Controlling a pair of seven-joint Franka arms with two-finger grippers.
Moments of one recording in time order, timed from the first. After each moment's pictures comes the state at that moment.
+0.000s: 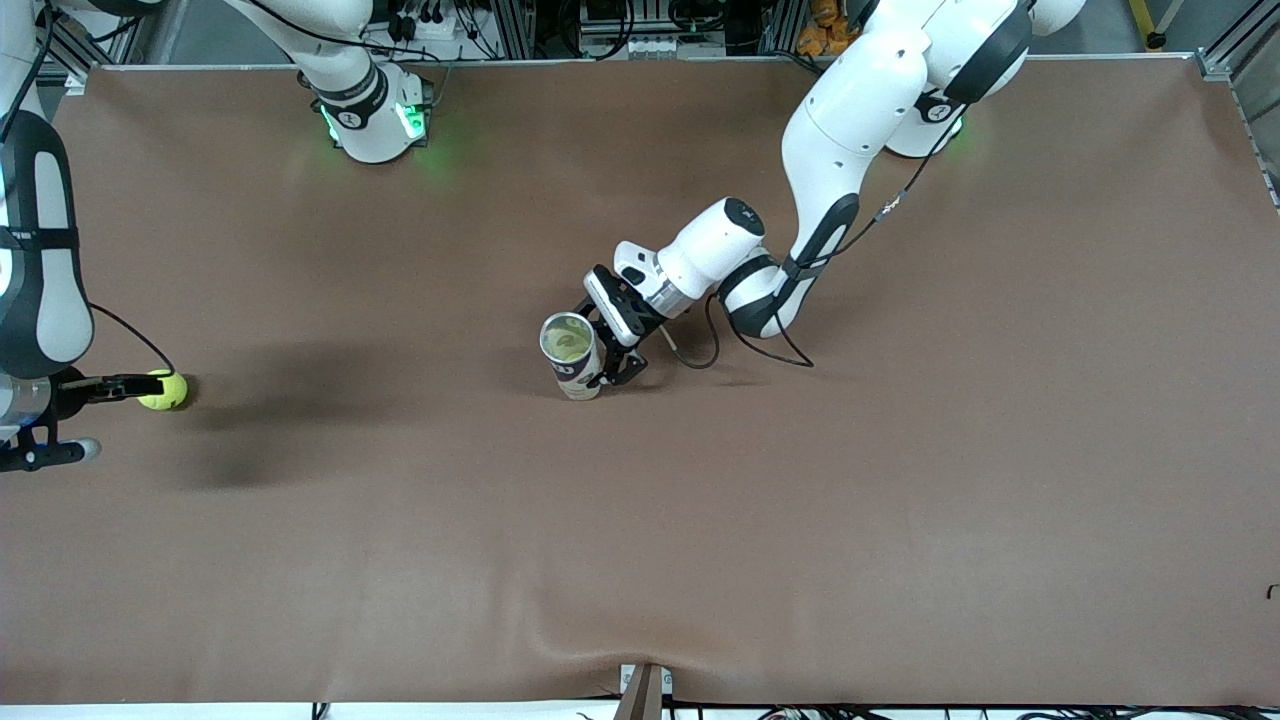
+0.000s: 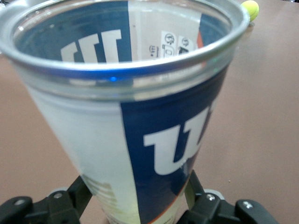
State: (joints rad) left arm -0.60 0.89 -0.23 -1.78 0.39 3.55 -0.07; right arm -0.36 0.54 0.04 -1.55 -0.17 1.84 -0.42
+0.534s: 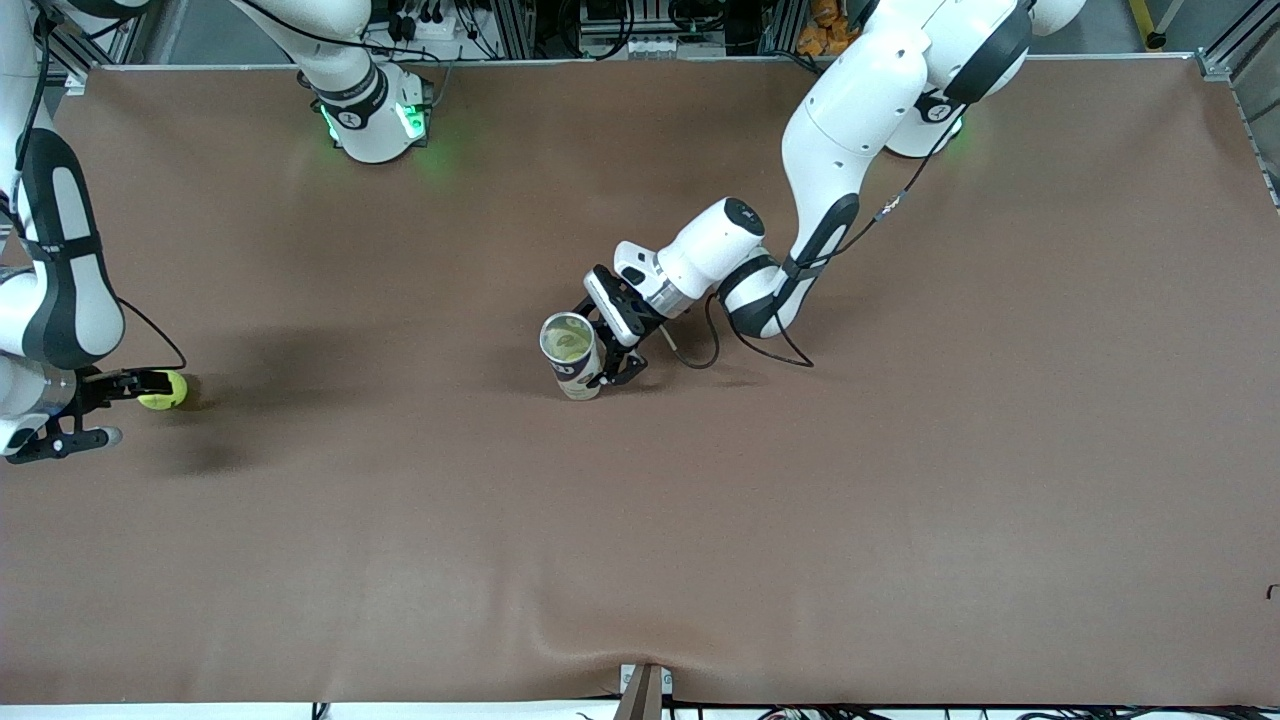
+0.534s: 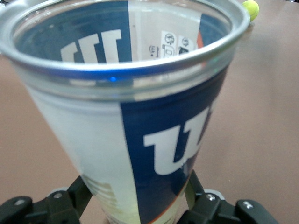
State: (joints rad) left arm -0.60 0.89 -0.23 -1.78 0.39 3.55 -0.07; right arm -0.42 0.55 0.04 -1.71 -0.22 2.09 -0.51
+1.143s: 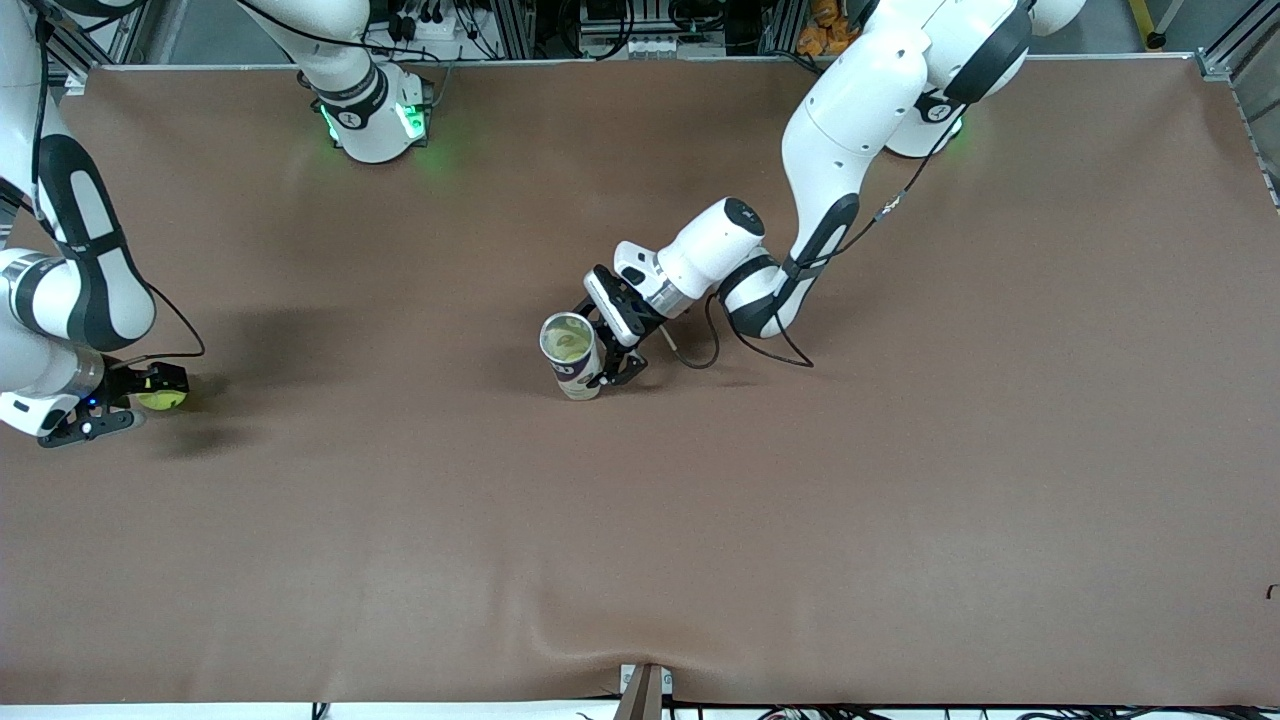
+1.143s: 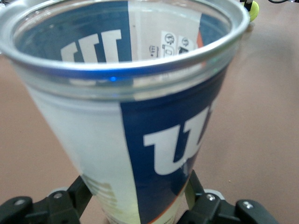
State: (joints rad) left arm -0.60 0.89 -0.23 -1.78 0.39 3.55 -0.07; right arm -0.47 0.55 0.04 -1.87 -0.22 2.35 -0.59
